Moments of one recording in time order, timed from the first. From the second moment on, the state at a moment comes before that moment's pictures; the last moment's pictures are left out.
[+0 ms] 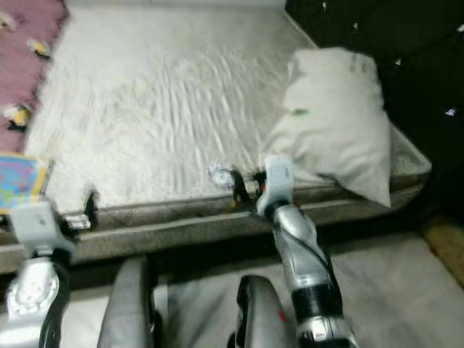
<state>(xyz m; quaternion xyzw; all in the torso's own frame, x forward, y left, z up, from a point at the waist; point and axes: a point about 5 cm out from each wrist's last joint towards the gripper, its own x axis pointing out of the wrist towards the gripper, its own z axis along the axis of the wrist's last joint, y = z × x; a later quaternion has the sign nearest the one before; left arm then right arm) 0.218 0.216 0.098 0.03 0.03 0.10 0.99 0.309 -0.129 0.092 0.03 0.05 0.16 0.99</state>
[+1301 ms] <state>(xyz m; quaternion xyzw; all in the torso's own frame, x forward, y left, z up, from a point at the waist) 0.225 0.211 0.105 0.00 0.00 0.10 0.99 0.309 -0.120 0.095 0.01 0.04 0.20 0.98</state>
